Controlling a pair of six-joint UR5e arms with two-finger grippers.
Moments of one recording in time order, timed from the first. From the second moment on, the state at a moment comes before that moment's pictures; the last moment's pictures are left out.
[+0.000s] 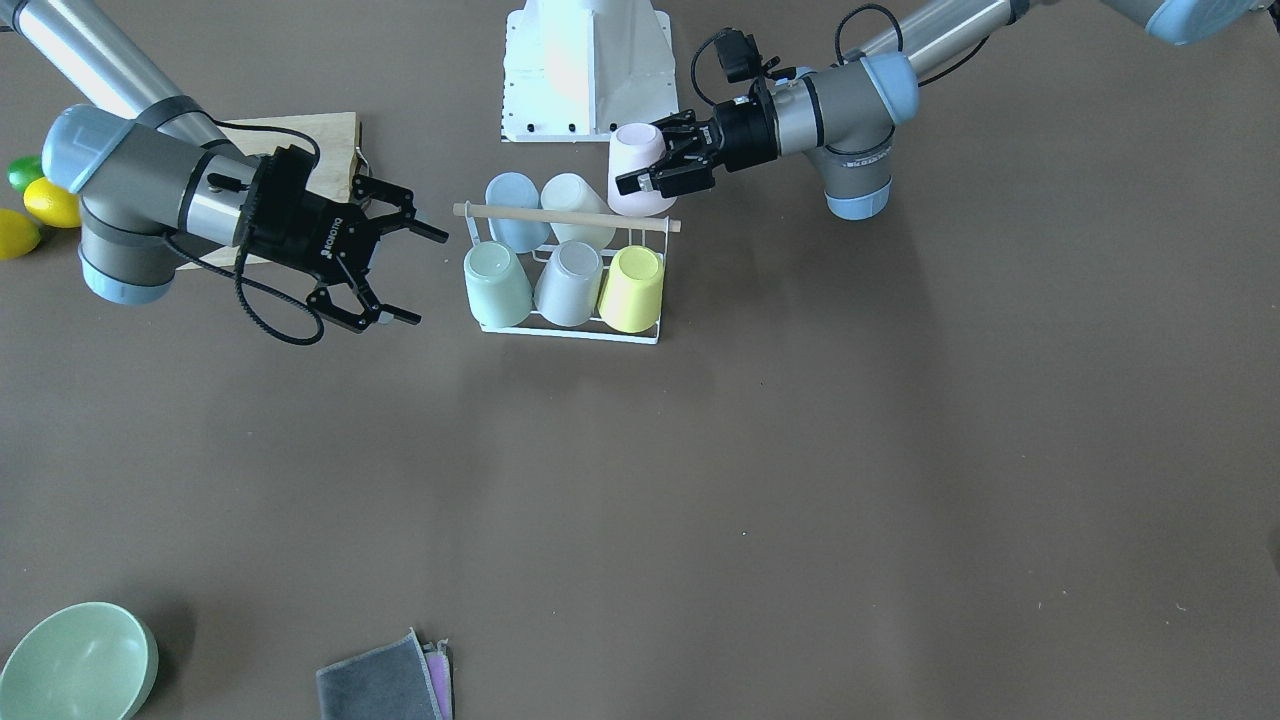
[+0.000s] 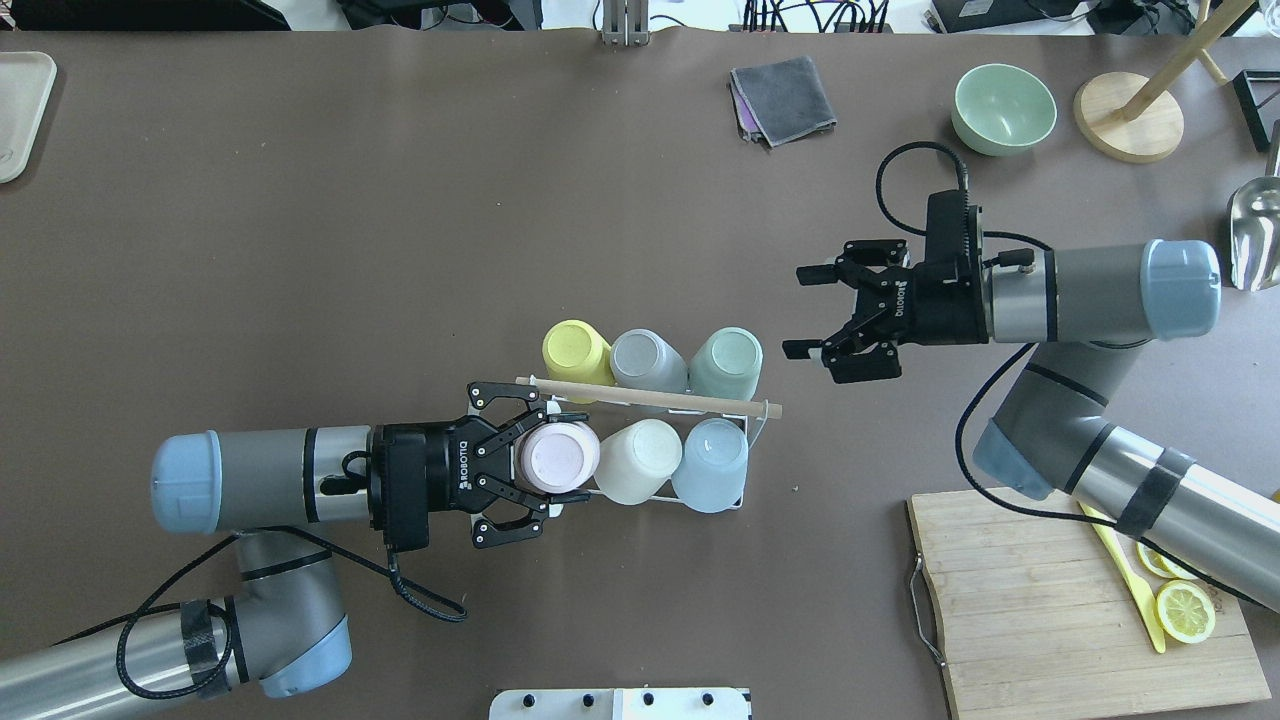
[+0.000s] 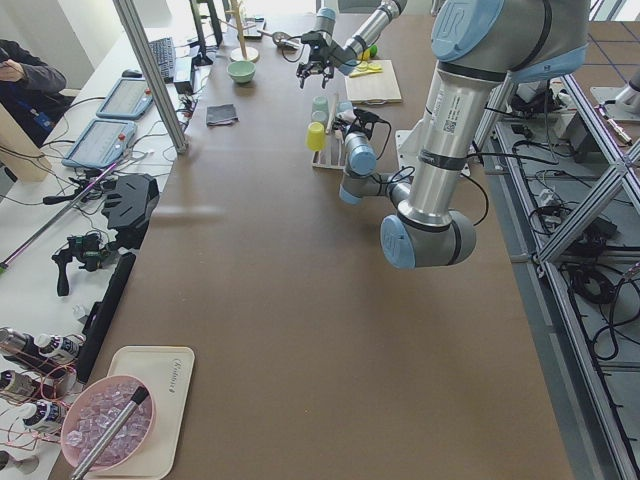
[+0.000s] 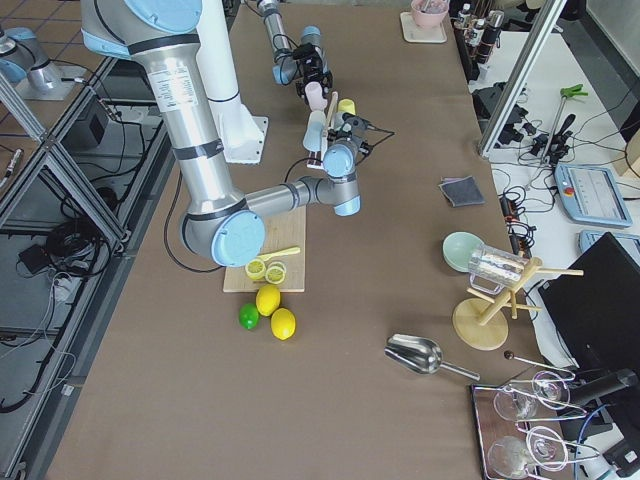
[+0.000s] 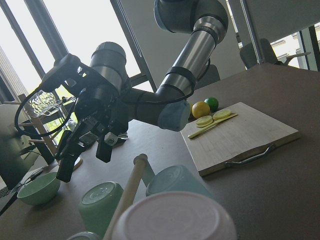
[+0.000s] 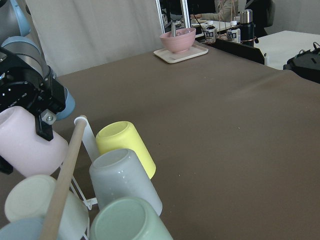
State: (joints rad) left arm -0.37 -1.99 -1.46 -3.36 -1.74 0.21; right arm 0.77 -1.24 1.42 0.11 2.17 0.51
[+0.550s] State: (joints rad) left arm -0.37 -2.01 -1.44 -3.36 -1.72 0.21; right arm 1.02 -1.33 1.35 -0.01 2.52 0.51
